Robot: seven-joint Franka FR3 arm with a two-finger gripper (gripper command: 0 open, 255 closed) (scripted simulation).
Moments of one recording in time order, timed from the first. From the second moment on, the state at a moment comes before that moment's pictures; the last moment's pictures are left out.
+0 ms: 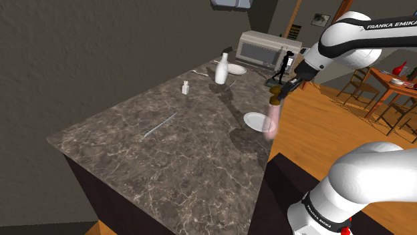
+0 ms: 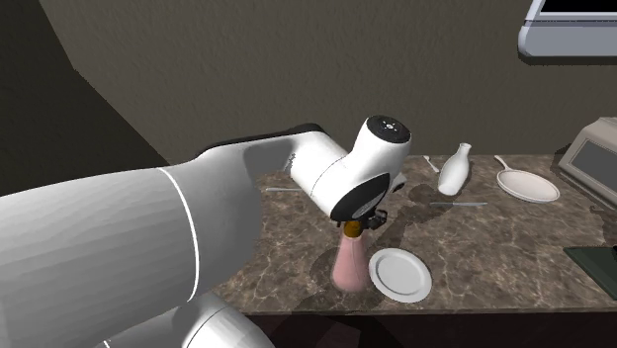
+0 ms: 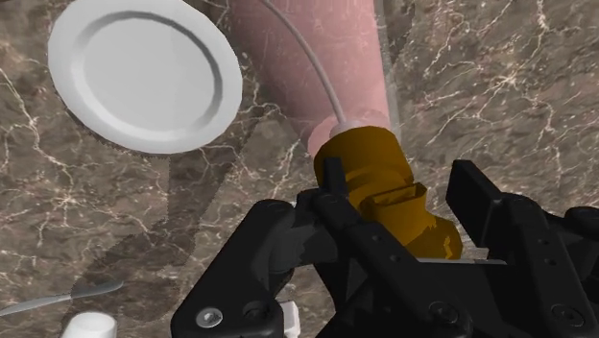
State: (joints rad) arm -0.24 -0.74 -0.32 -2.64 0.06 2.11 -0.60
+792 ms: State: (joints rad) arm -0.24 -0.71 -0.34 -2.72 0.06 2.23 -0.63
